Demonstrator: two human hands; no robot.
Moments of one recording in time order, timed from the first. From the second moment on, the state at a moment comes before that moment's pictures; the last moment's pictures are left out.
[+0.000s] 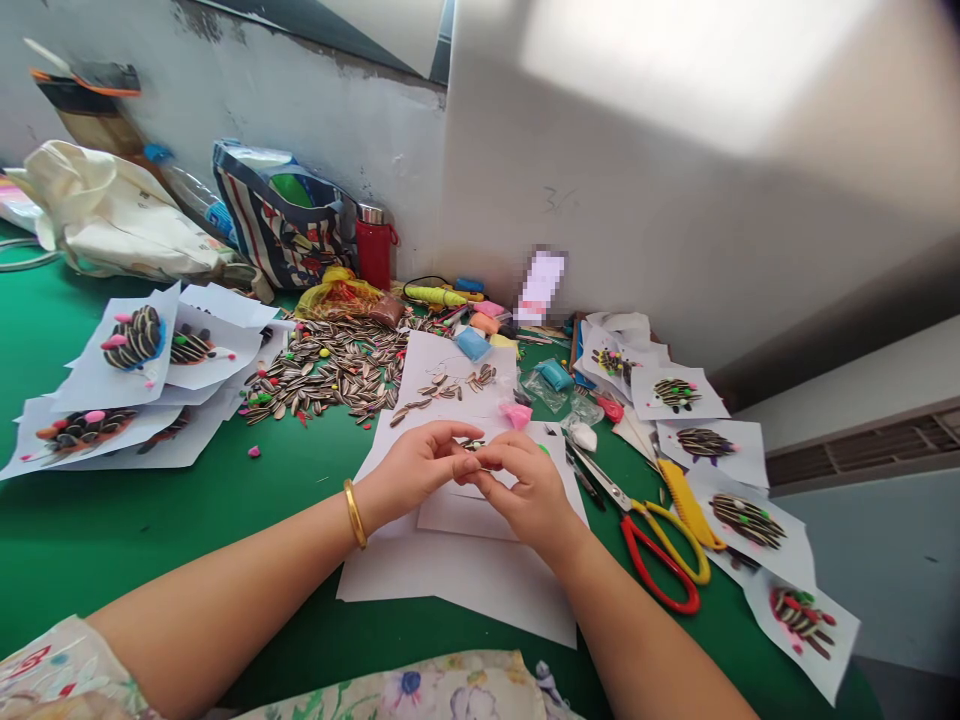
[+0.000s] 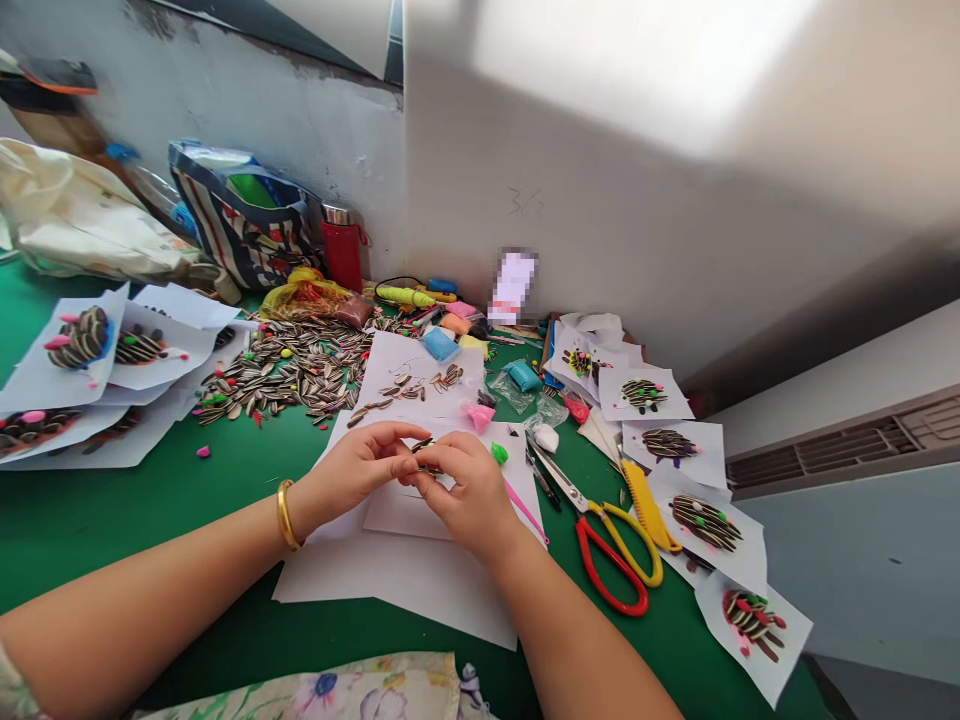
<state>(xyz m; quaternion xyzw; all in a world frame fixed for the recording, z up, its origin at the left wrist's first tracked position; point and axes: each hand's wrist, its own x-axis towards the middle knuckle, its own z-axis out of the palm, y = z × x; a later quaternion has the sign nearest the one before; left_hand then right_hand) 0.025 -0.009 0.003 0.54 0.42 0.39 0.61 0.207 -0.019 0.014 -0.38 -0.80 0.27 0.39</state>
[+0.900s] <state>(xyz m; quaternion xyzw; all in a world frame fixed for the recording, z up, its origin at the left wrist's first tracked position) 0.007 0.006 -0.006 0.70 0.59 0.26 0.30 0.223 0.003 -0.013 -0.46 -0.84 0.16 0.24</state>
